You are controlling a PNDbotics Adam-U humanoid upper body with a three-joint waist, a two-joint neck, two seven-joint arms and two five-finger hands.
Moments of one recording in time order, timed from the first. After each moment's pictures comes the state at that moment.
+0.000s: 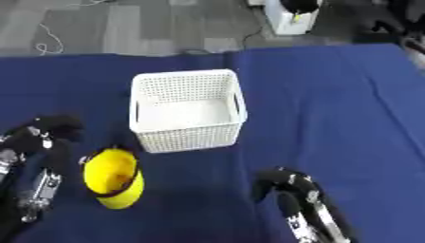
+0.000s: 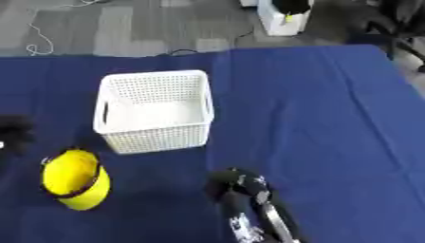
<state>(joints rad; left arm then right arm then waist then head) -0.22 0.50 -0.14 -1.98 -0.35 -0.19 0.02 0.09 0.19 0.09 -1.99 0.31 -0.49 0.51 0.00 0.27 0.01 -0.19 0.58</state>
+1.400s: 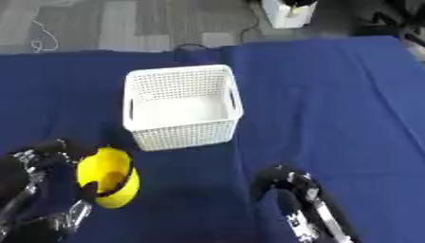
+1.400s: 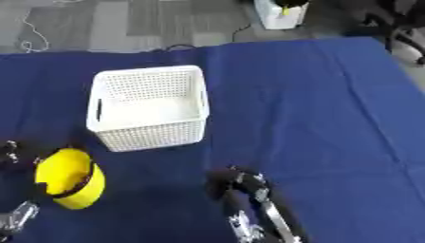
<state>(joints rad) -0.19 0.60 -0.17 -1.98 -0.75 -0.20 -0.06 0.08 0.19 0.09 -1.99 0.31 -0.48 0.54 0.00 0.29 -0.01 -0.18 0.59</state>
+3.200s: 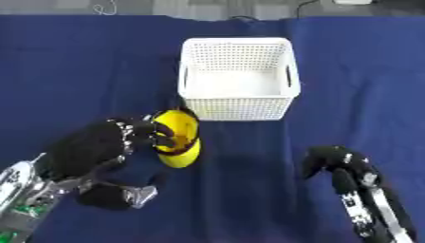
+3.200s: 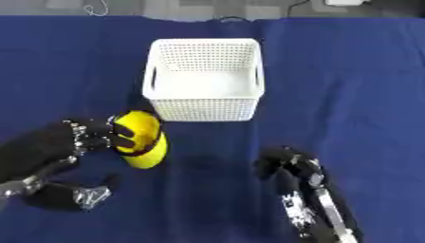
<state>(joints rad) -0.23 0.67 -0.24 -1.94 -0.77 -0.37 -0.21 0.04 0.20 0.08 -1.99 0.32 -0.44 0.55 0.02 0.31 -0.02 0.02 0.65</state>
